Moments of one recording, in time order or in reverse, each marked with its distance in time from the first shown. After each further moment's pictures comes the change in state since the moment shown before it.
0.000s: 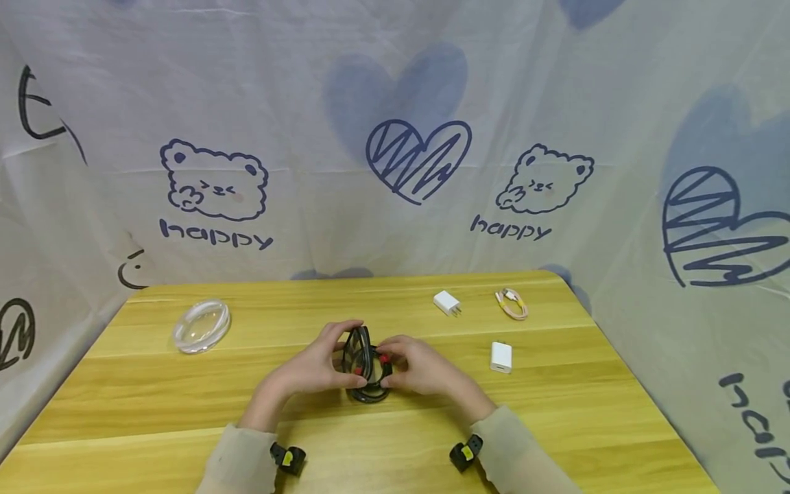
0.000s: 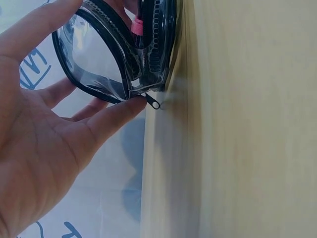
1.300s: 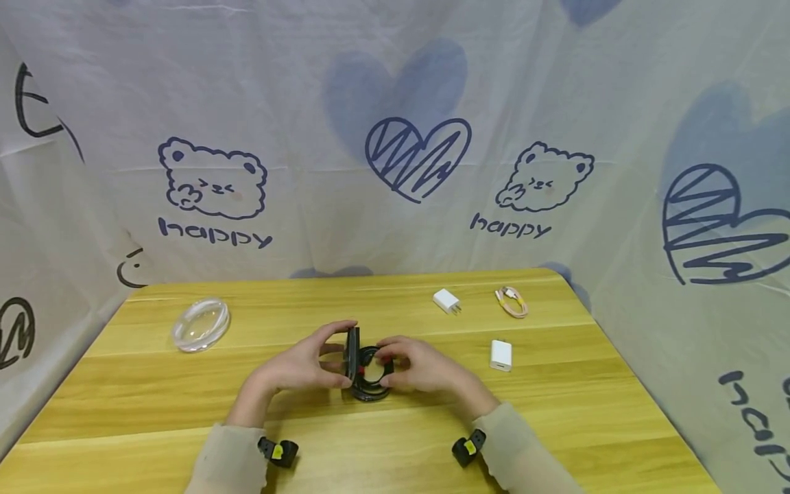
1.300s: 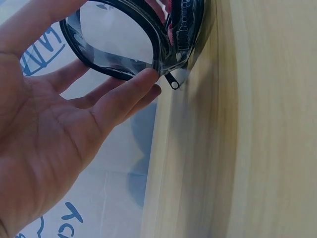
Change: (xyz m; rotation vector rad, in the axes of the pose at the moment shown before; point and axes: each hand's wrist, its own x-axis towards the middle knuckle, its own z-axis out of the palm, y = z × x) left_hand -0.009 -0.002 -0.017 -0.271 -0.171 -0.024; right_hand -0.003 0.005 -0.006 0.118 -0.073 0.014
